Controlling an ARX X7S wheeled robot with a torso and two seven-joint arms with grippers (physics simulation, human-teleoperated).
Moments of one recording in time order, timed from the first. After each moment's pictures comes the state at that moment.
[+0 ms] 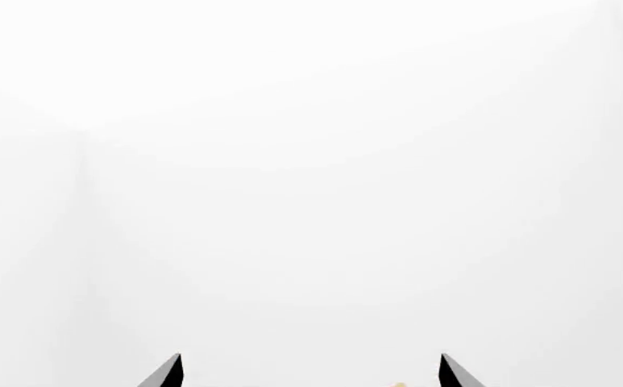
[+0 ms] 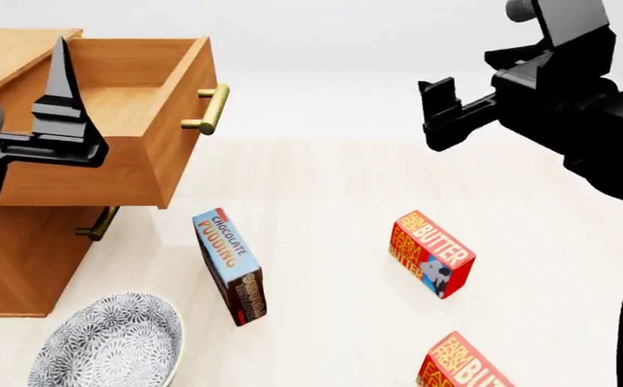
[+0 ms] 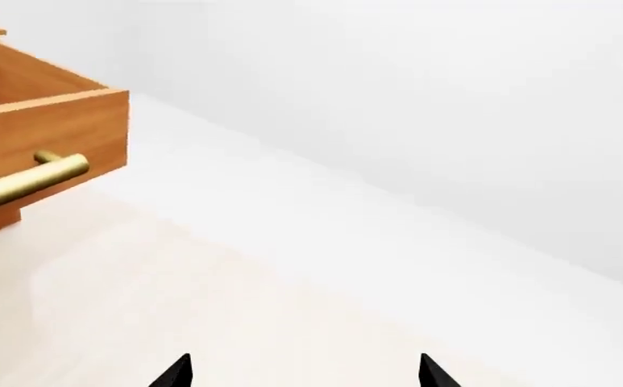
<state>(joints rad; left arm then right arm) -0.64 -0.32 -0.25 0.82 -0.10 -0.90 0.20 1.26 0.47 -0.21 -0.28 0.52 1.49 -0.17</state>
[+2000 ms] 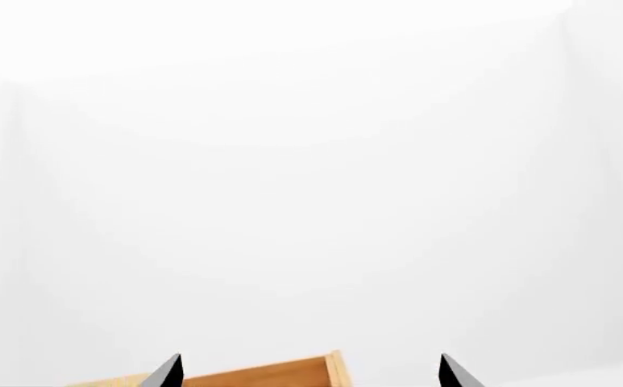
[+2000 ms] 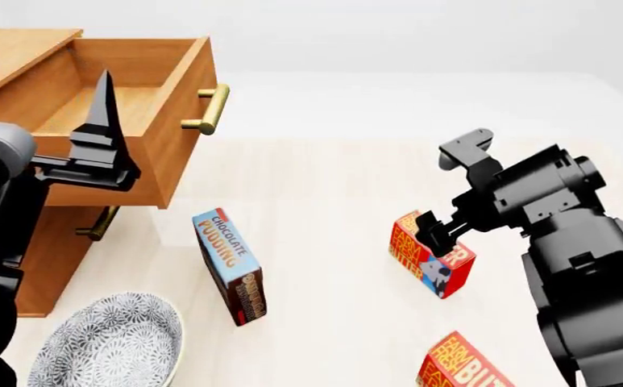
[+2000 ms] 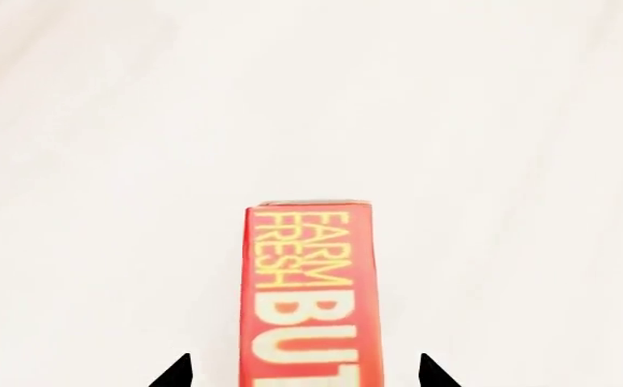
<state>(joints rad) -0.56 -0.28 -0.26 0.75 -0.22 -0.82 0.21 1.43 0.23 -0.73 1.31 0.01 0.76 -0.91</state>
